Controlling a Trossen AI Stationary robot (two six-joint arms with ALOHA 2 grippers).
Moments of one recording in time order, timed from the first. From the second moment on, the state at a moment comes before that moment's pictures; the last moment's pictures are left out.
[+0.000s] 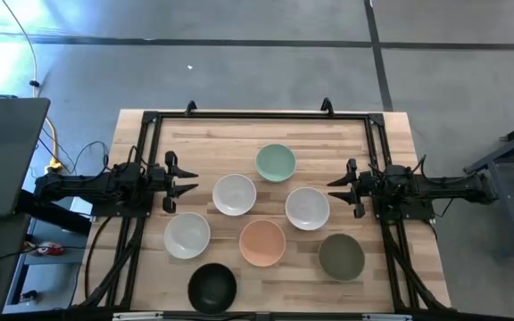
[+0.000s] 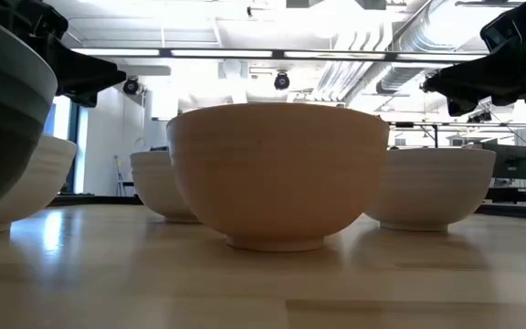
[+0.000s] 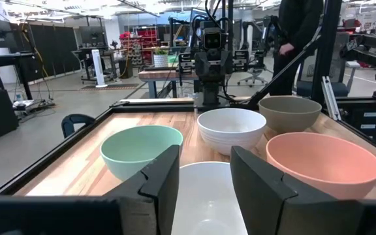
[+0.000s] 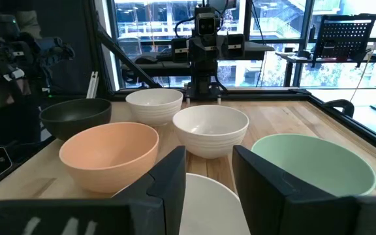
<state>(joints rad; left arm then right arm) 0.14 0.07 0.01 0.06 -0.06 0.06 -0.01 0.13 0.02 0.09 -0.07 0.00</state>
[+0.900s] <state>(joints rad) 0.14 0.07 0.01 0.12 -0.06 -0.09 -0.01 0.13 0.02 0.09 -0.07 0.00</state>
